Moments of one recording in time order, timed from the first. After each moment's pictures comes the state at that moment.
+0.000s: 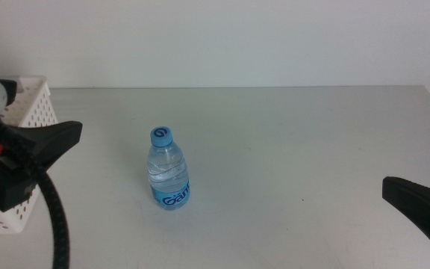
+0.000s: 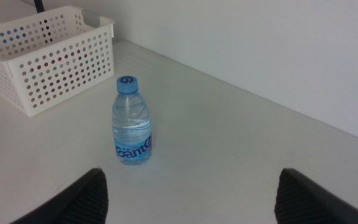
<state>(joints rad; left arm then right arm) -0.41 0.69 -0.82 -0.14 0.57 0.35 0.59 0.56 -0.62 0.16 0.39 -0.19</state>
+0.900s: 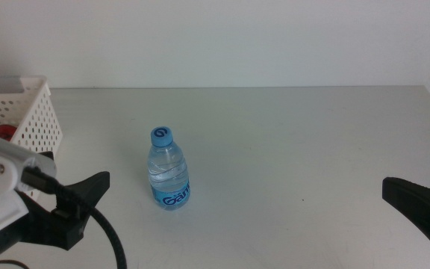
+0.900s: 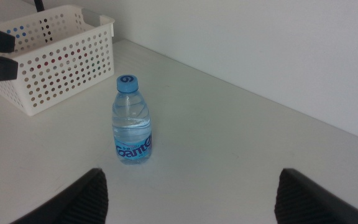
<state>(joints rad) -0.41 0.69 -0.40 -0.29 0.10 0.26 0.59 0.56 -0.62 0.16 0.39 -0.19</state>
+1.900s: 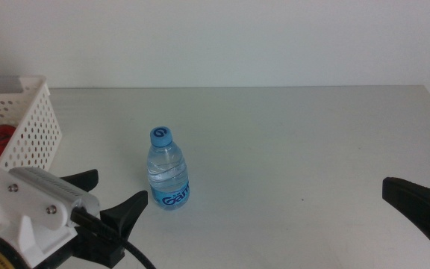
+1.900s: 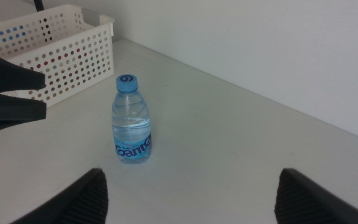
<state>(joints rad) -0.52 0.90 -0.19 0.03 -0.40 -0.10 0.59 0.56 -0.62 0.16 0.39 -0.19</state>
